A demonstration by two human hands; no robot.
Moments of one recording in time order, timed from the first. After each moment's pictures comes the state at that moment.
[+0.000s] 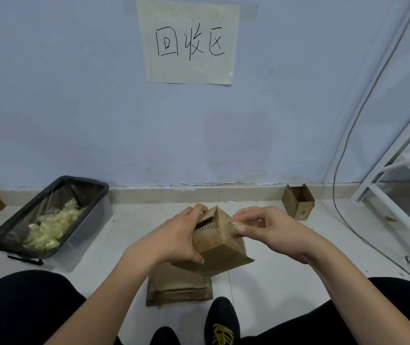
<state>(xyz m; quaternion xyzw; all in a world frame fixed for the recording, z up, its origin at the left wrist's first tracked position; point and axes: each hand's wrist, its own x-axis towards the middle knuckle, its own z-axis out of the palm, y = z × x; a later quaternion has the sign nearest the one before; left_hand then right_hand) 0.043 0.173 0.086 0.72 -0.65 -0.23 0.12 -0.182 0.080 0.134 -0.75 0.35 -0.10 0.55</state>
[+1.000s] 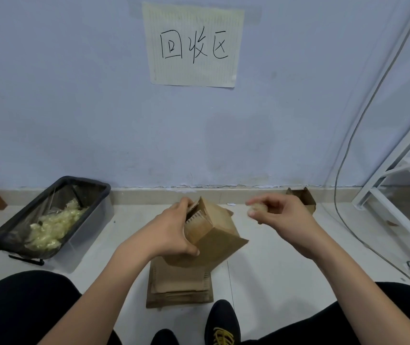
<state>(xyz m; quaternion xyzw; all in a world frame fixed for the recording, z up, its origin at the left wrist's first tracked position) 0.058 0.177 0.101 0.75 -0.60 -0.22 0.17 -0.185 0.067 0.135 -0.71 0.38 -0.27 0.53</state>
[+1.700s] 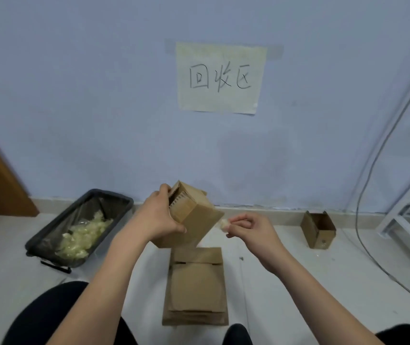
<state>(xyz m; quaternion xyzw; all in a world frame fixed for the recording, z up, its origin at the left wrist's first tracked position) 0.127 0.191 0.159 0.85 -0.46 -0.16 0.21 -0.094 0.087 0.128 -0.65 0.39 -0.26 0.60</state>
